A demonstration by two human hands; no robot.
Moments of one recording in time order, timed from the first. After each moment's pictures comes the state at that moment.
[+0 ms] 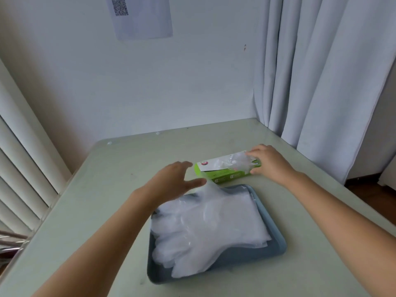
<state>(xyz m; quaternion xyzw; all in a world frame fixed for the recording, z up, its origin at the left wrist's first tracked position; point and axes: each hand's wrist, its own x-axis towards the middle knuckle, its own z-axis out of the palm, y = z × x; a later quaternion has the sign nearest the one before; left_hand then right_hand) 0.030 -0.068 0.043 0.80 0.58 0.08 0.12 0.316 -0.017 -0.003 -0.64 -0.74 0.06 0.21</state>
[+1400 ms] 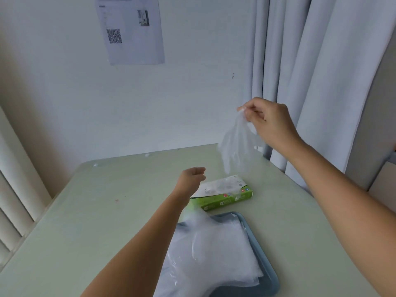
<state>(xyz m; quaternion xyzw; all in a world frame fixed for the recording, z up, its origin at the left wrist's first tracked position) 0.103 0.031 0.010 0.60 0.53 0.38 0.46 0.307 -0.017 0.144 -0.48 -0.71 -0.03 0.52</state>
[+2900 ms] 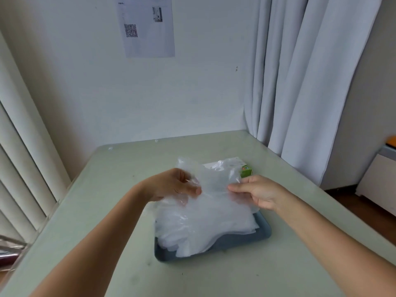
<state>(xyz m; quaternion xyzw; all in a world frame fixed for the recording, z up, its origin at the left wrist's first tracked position) 0.006 -0.097 0.056 0.74 0.41 0.14 0.51 0.252 -0.131 0.026 -0.52 -0.41 0.62 0.41</state>
